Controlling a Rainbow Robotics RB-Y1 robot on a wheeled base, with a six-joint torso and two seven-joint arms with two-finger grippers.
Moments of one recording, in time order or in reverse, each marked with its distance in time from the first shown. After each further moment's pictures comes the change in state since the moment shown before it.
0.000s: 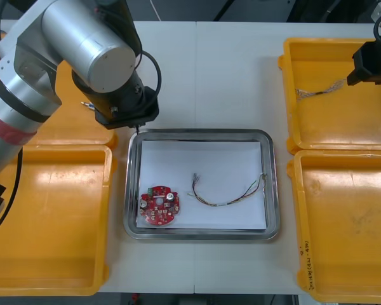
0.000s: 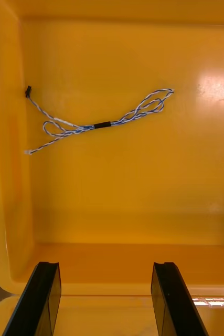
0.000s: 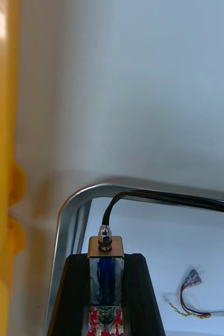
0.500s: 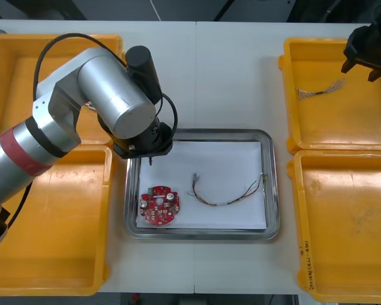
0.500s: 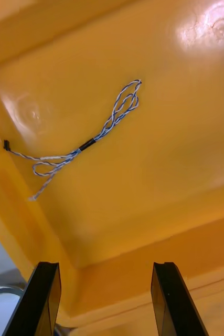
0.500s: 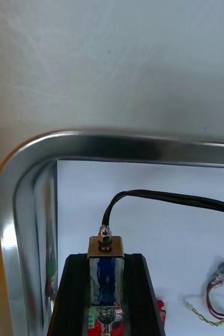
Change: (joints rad) right arm -0.158 0.038 0.015 0.277 0.097 -0.040 -0.366; left arm 0.075 -0.018 -0.162 0.000 -0.026 -0.120 0.000
